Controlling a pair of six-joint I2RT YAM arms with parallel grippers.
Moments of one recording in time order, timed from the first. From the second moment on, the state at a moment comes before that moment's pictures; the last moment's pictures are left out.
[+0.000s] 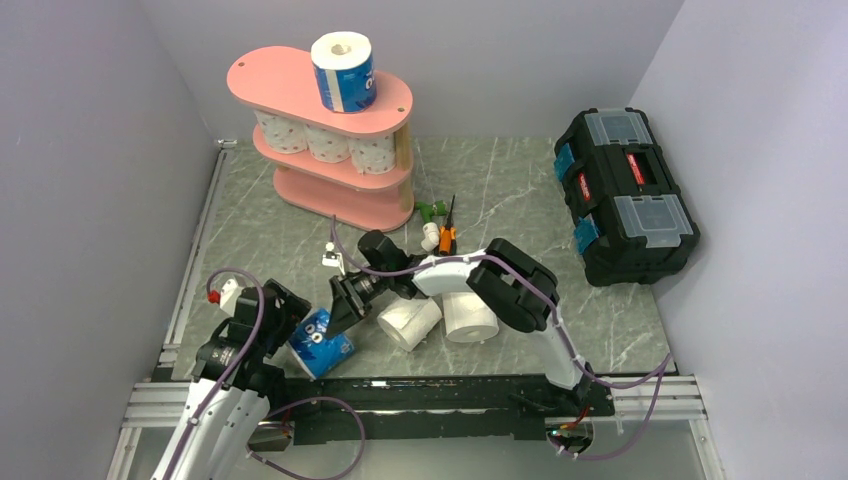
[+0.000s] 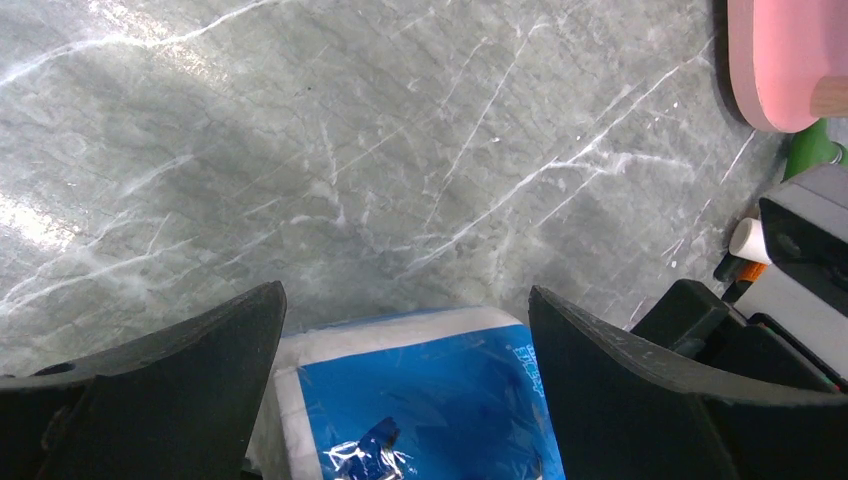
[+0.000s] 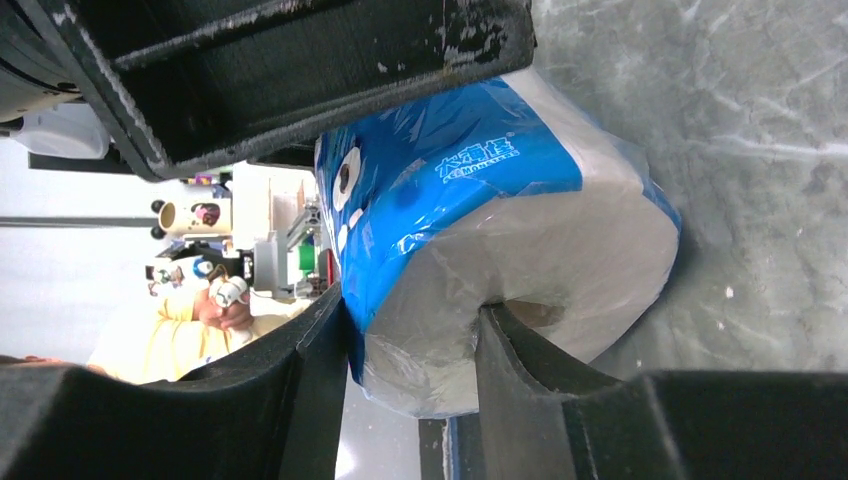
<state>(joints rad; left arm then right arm) -0.24 0.35 0.40 -0.88 -0.23 -1.08 1.00 2.16 1.31 0.34 -1.03 0.76</state>
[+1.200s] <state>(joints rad) -0.24 0.37 0.49 -0.88 -0.27 -1.07 1.17 2.00 1.65 -0.61 0.26 0.07</state>
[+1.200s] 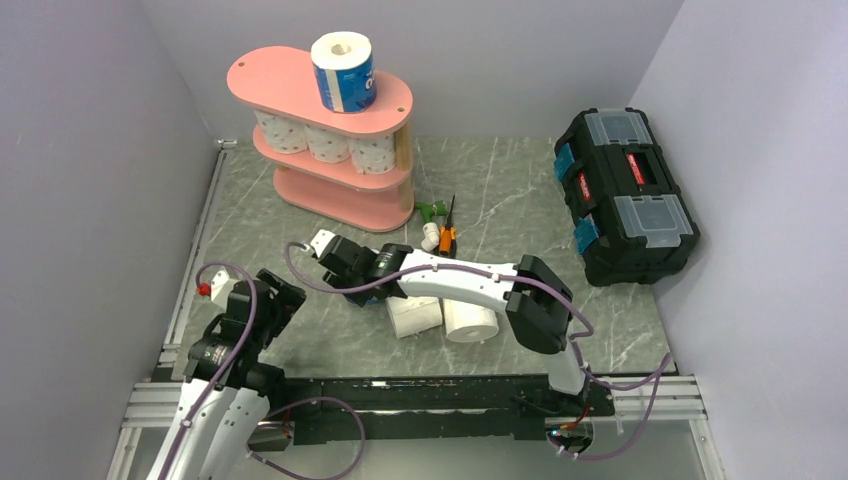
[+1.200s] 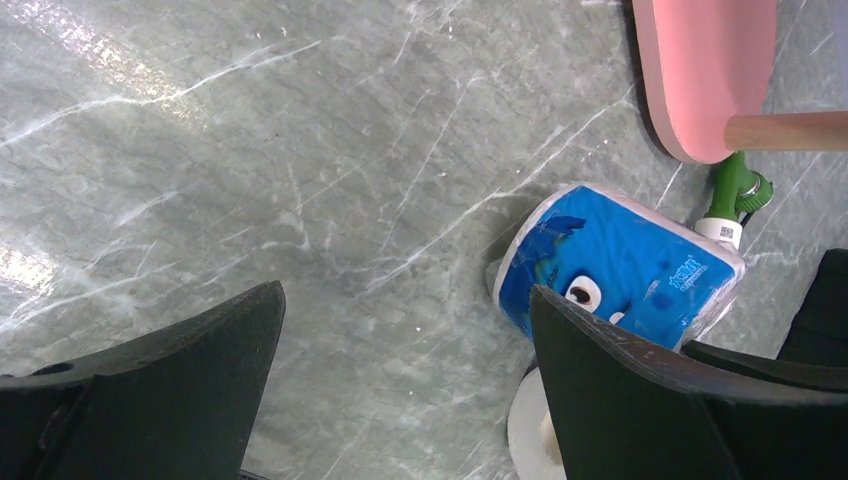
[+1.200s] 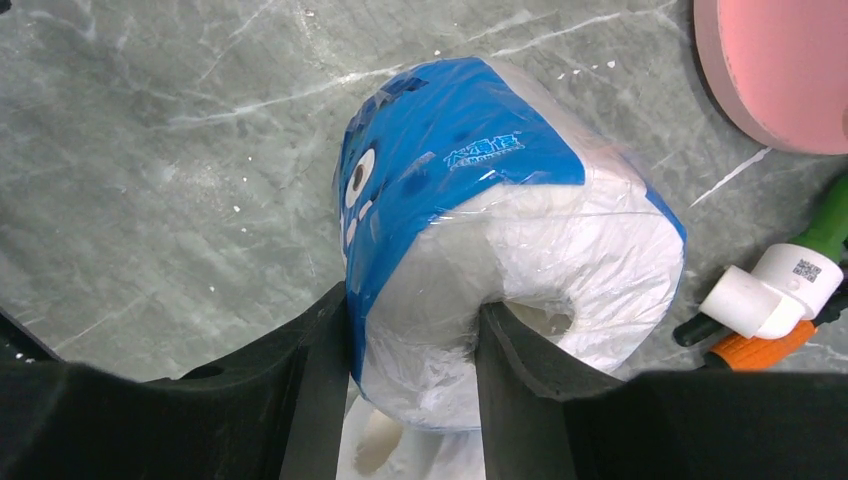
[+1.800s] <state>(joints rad) -0.24 0.38 0.48 -0.88 -0.27 -1.08 1.18 1.97 1.67 -0.65 0.27 0.08</state>
